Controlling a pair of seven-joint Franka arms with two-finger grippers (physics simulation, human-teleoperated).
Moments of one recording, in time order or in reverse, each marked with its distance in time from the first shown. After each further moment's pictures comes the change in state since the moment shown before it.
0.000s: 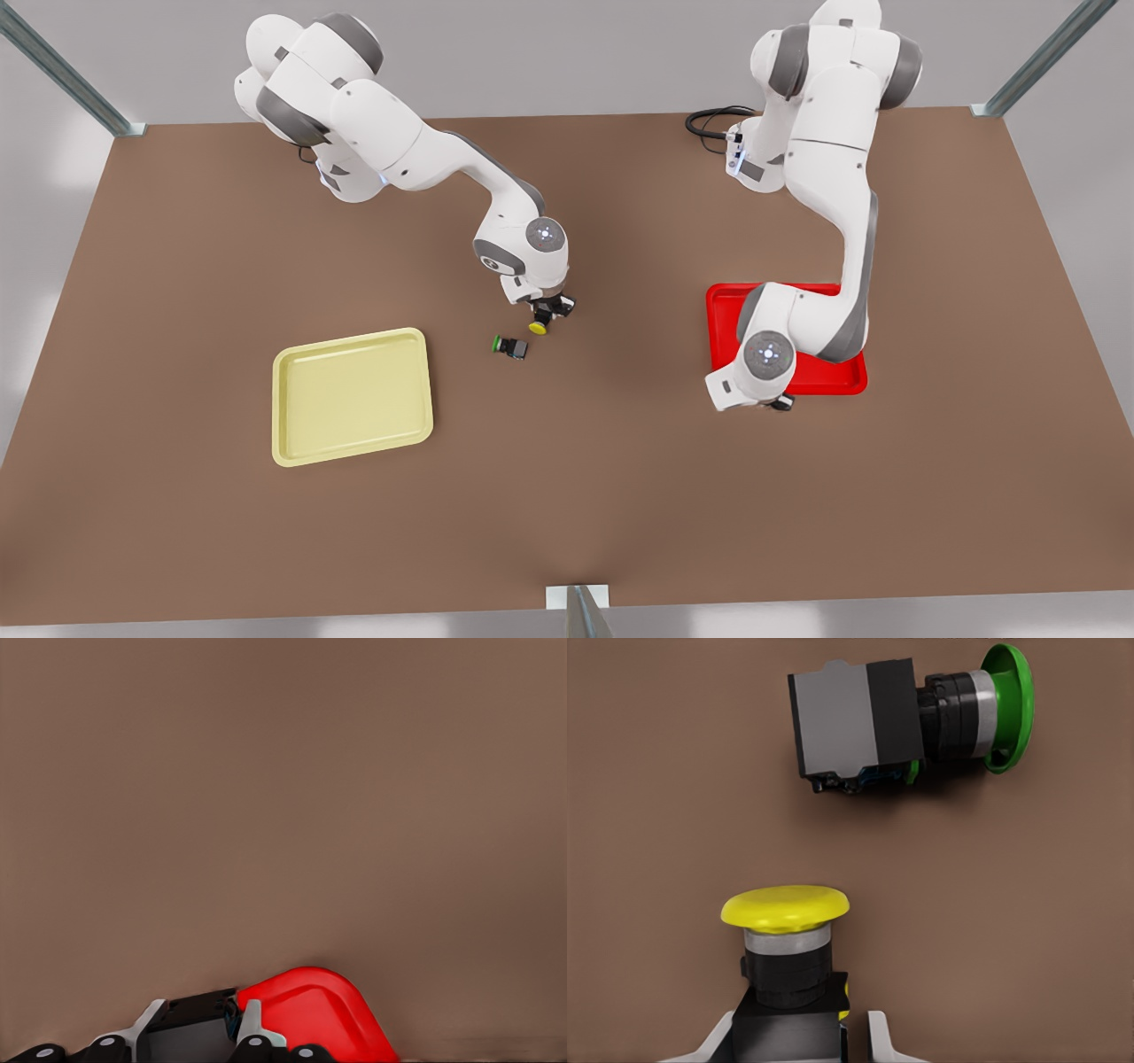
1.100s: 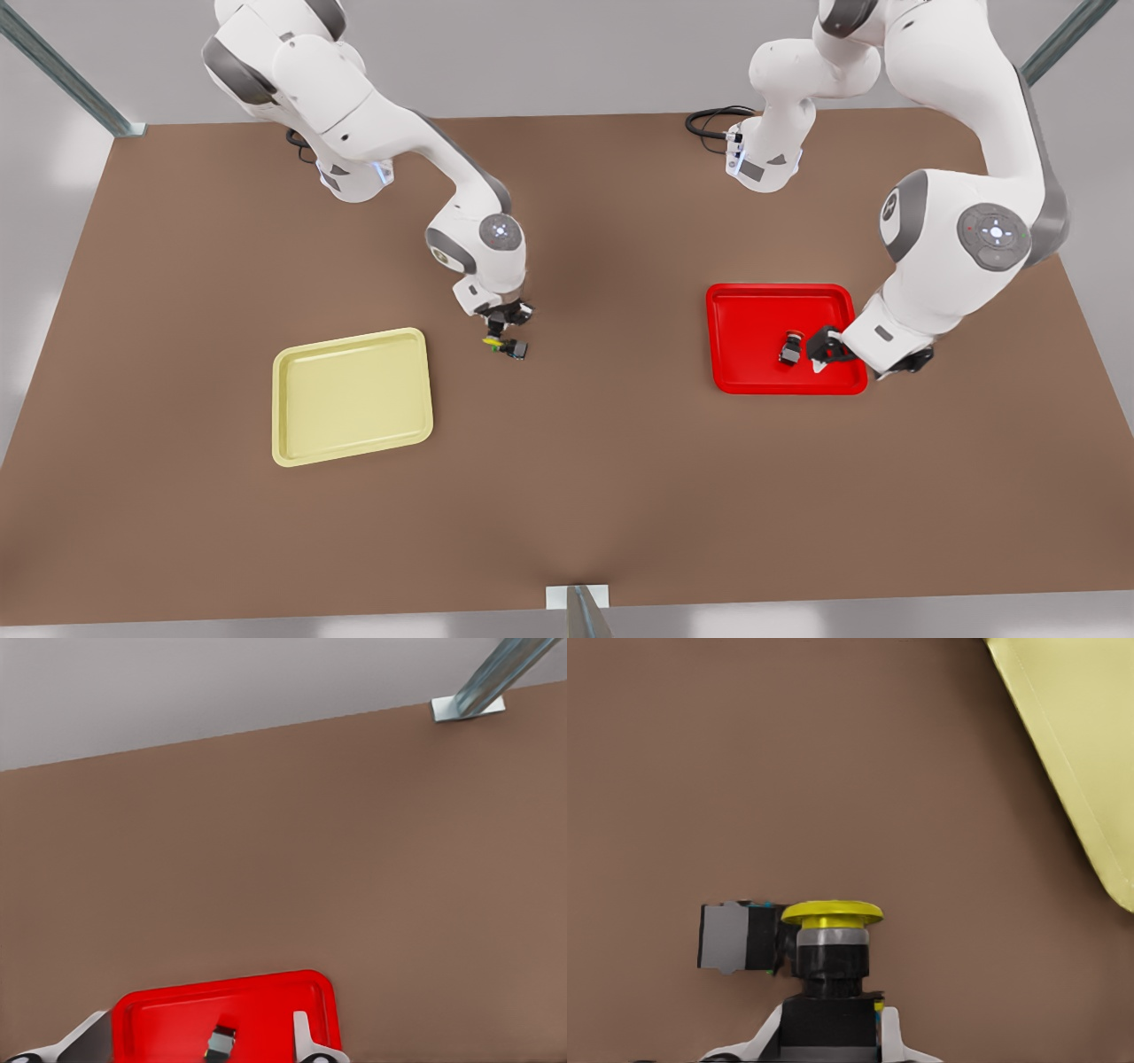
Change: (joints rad) left arm 0.368 -0.228 -0.298 0.388 -0.085 -0.395 -0.210; right arm -0.175 -0.260 0.000 -0.155 0.058 -0.057 -0.375
